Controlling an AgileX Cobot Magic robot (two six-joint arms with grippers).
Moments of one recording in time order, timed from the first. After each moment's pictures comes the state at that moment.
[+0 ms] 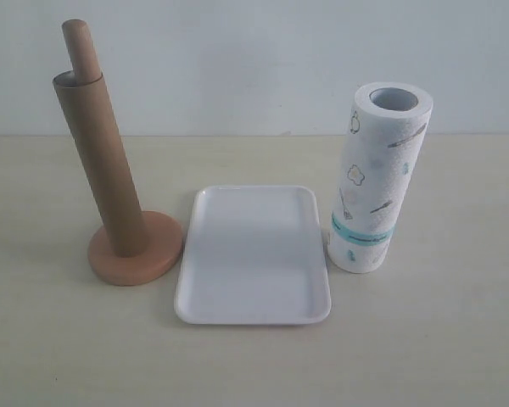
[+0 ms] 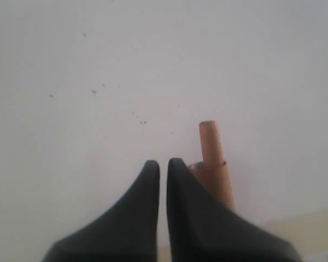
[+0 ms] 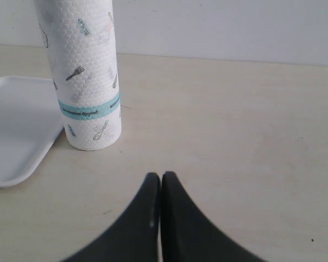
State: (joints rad) left arm -0.06 0.33 -0.02 0.23 -0.56 -0.10; right arm 0.16 0.00 0.00 -0.01 0.34 0.00
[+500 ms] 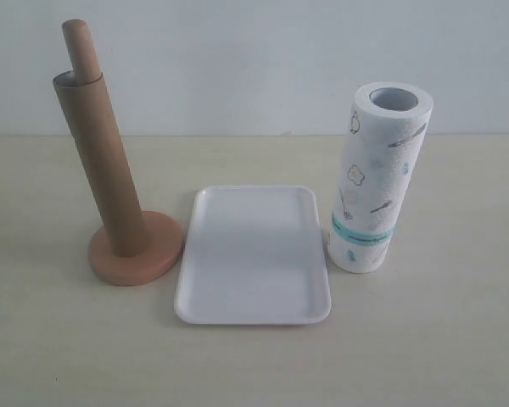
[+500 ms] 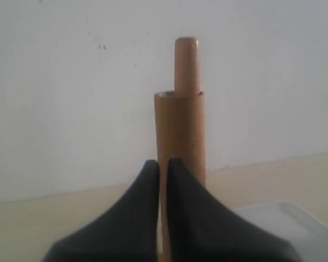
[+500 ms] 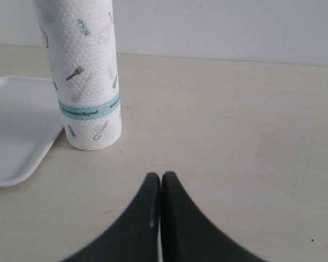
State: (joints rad) left arm -0.06 1.02 -0.02 0.25 -1.05 -0.14; right arm 0.16 0.00 0.00 -0.01 0.34 0.00
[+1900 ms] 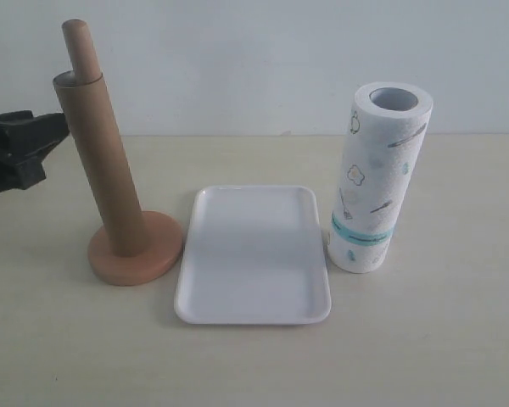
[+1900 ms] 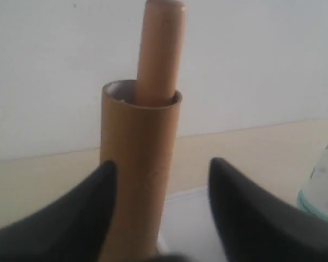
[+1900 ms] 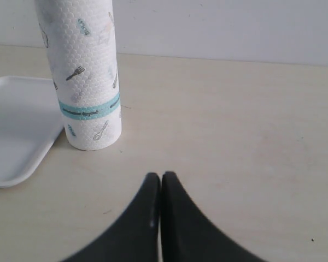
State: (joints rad) left arm -0.06 1.28 -0.42 0.60 -0.76 -0.58; right arm 0.16 0.00 0.00 -0.01 0.34 0.00
